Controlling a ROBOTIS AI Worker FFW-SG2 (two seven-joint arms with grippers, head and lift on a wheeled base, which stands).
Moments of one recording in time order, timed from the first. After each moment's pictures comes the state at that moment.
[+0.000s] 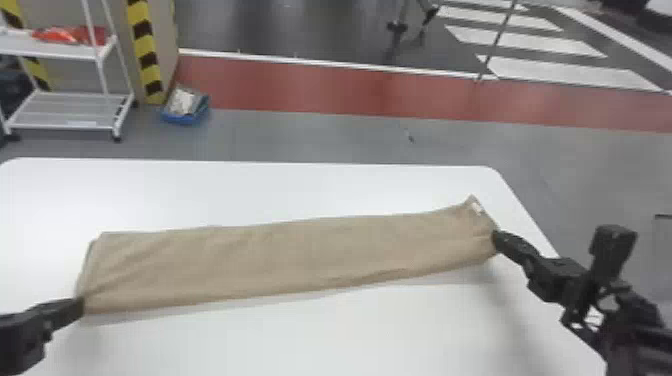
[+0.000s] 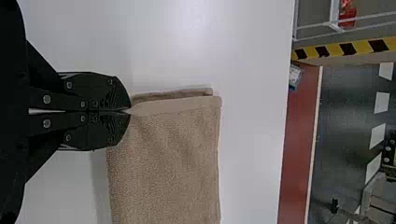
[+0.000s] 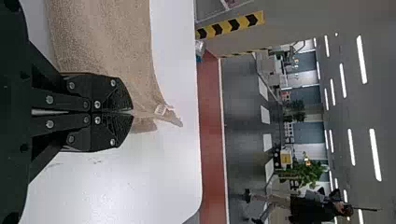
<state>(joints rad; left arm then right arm) 0.26 0.27 0.18 -2.20 0.46 1.15 0.05 0.11 -0.32 -0.45 -1.54 -0.25 0.33 0.58</state>
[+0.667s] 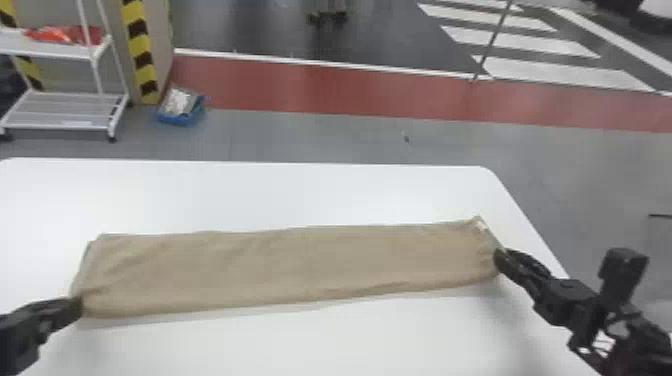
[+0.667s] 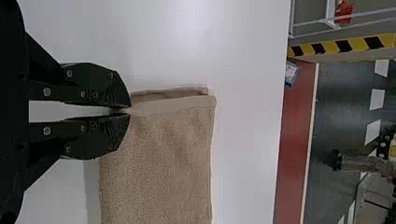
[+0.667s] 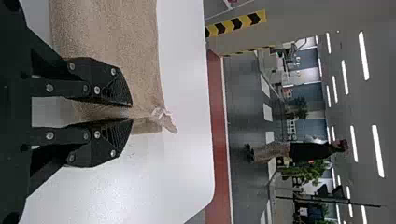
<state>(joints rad) 0.28 0.27 0.18 -2.21 0.46 1.14 0.04 0.21 -0.30 -0.50 -1.60 -0.26 0.31 0.59</state>
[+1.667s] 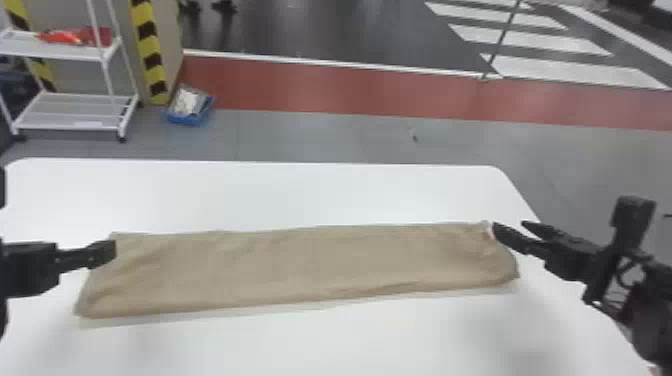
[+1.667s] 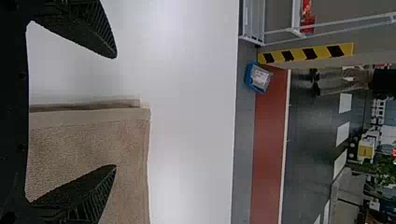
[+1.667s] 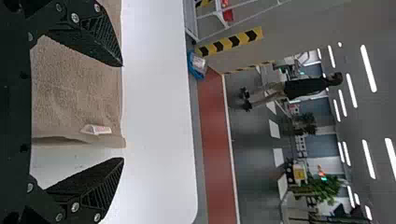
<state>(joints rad) 0.03 0.30 0.14 -2.05 0.41 1.14 0.03 -0.01 -0.35 -0.51 -1.55 -0.20 0.58 0.76</state>
